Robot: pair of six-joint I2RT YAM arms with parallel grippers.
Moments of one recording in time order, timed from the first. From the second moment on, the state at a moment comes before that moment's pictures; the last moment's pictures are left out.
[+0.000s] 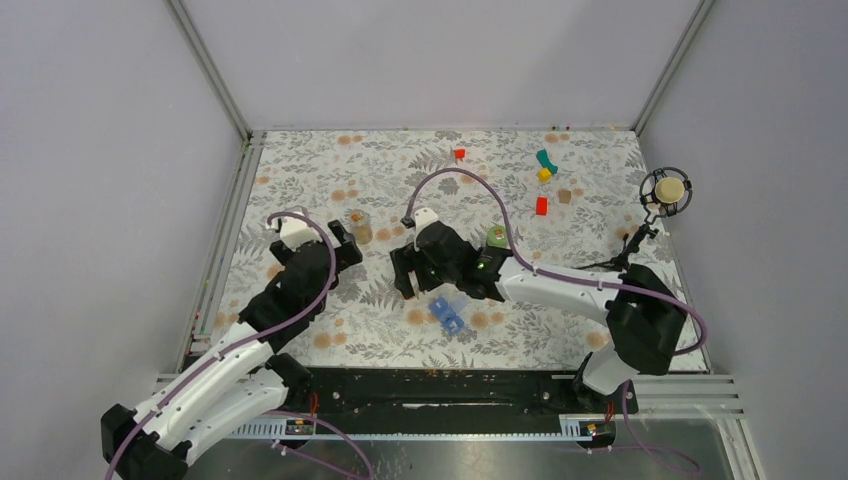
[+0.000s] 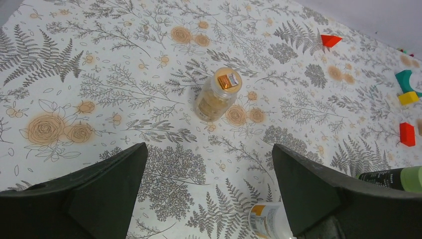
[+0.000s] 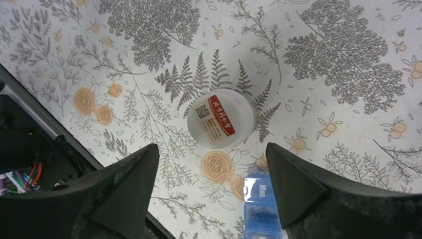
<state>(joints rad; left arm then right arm) -0.65 0.73 0.58 -0.27 -0.69 -0.60 1.00 1.56 1.05 -0.19 0.08 0.44</state>
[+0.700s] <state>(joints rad) -0.60 0.68 0.56 -0.29 -0.66 -0.63 1.04 1.71 1.16 -0.27 0.09 0.09</state>
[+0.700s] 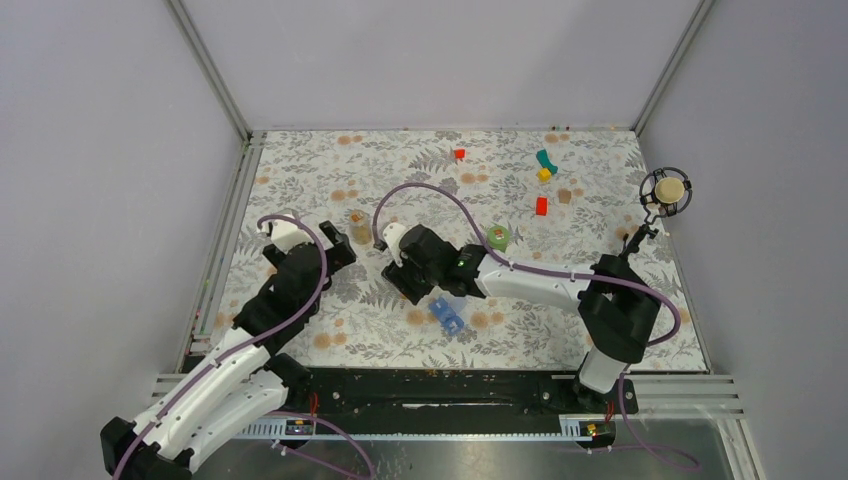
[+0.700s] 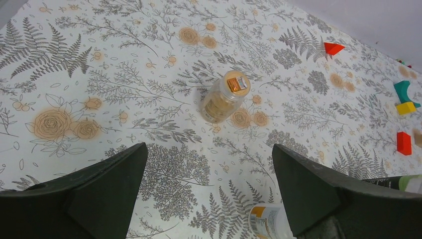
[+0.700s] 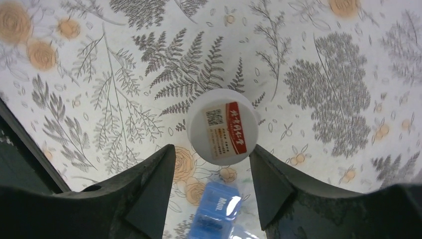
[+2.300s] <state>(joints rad) -0.52 0.72 0.56 -0.23 -0.58 -0.65 1.10 1.88 1.39 -0.51 0.44 0.55</state>
